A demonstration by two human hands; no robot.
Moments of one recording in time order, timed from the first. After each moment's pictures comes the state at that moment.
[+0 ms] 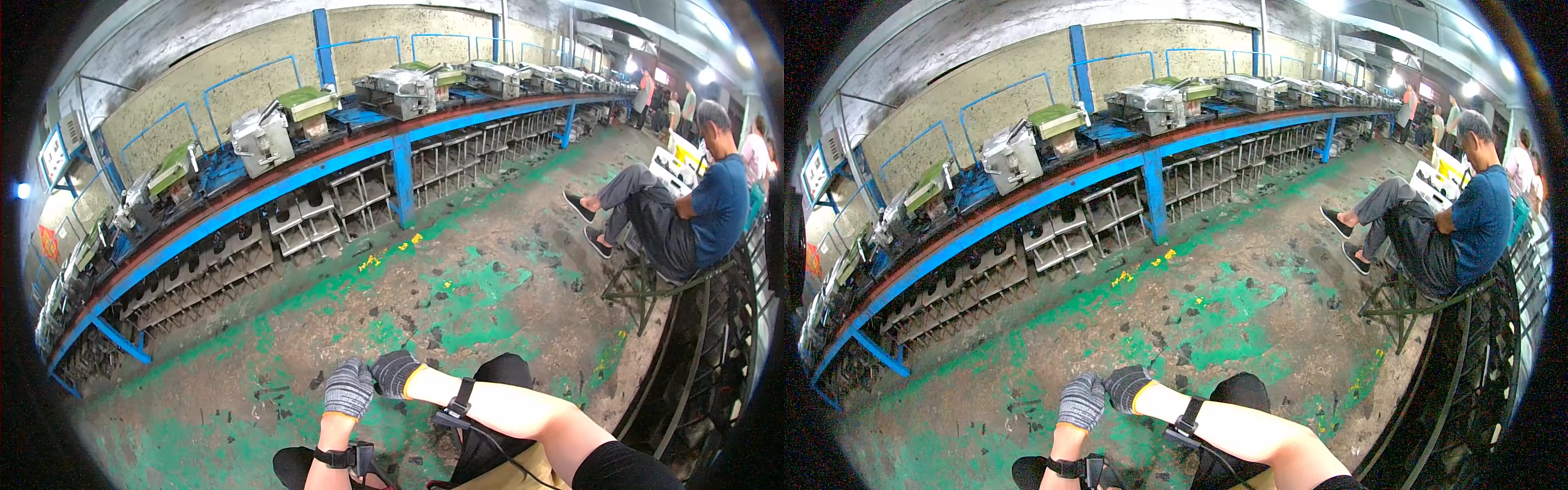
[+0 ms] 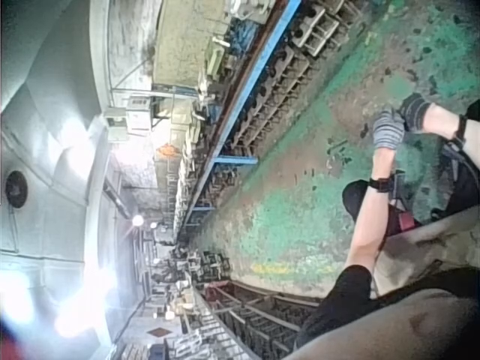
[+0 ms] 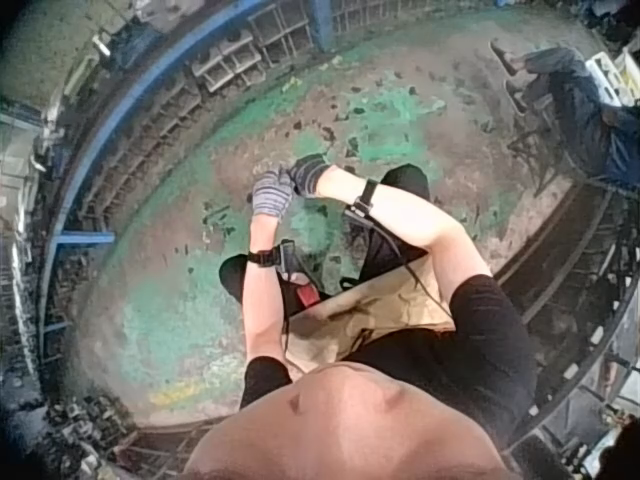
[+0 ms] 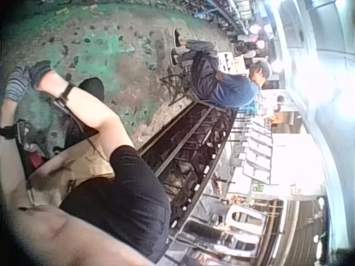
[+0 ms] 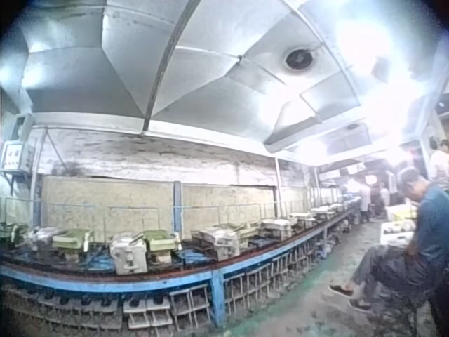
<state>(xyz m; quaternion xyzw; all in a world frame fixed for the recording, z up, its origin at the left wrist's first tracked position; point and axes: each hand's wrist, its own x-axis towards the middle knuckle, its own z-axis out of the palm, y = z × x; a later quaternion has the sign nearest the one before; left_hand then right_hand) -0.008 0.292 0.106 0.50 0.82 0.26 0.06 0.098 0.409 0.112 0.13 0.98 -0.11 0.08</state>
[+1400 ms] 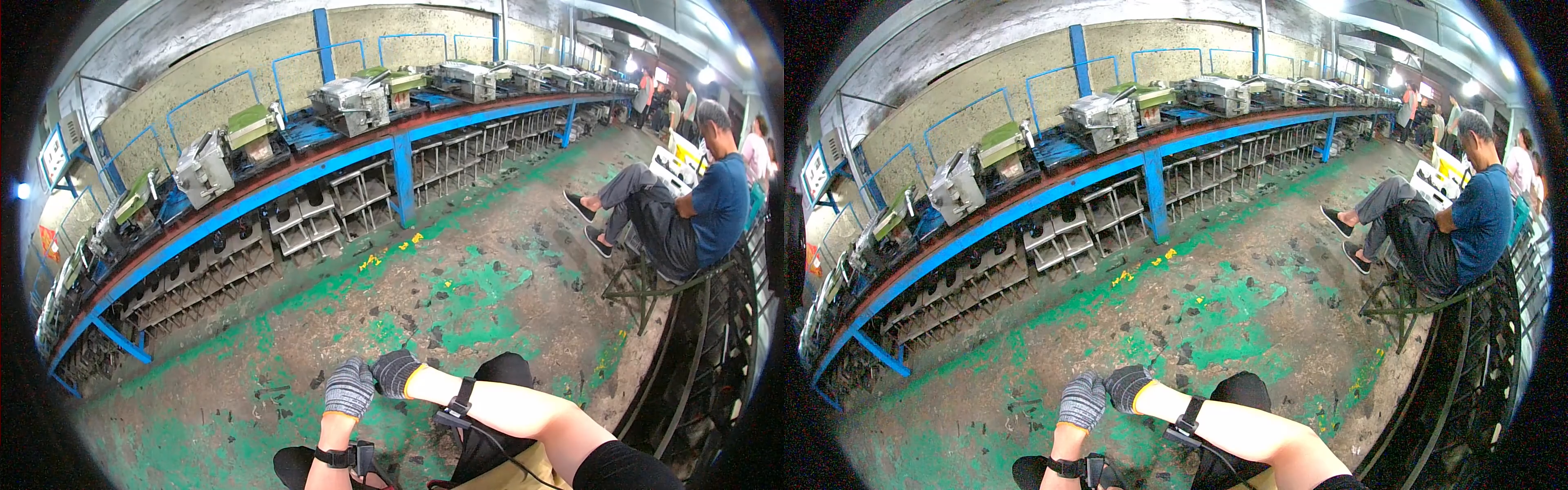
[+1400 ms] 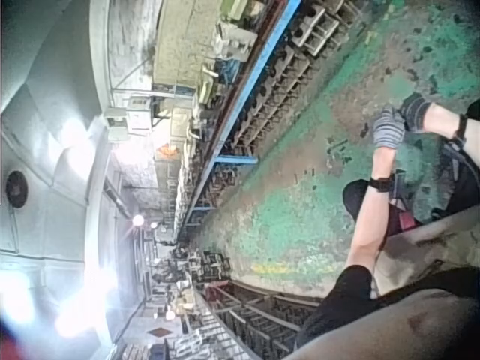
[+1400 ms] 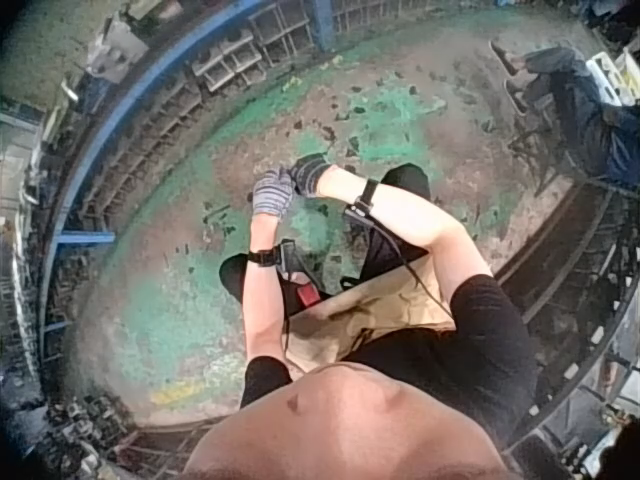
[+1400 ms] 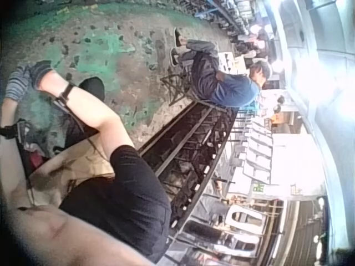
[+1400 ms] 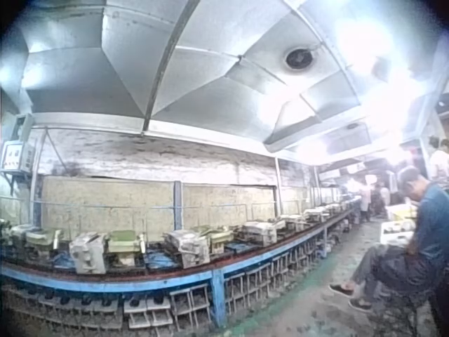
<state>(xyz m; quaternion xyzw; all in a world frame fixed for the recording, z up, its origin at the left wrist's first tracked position) -0.008 0.291 0.105 0.51 0.82 0.26 0.06 0.098 0.408 0.114 0.12 0.98 -0.10 0.09</state>
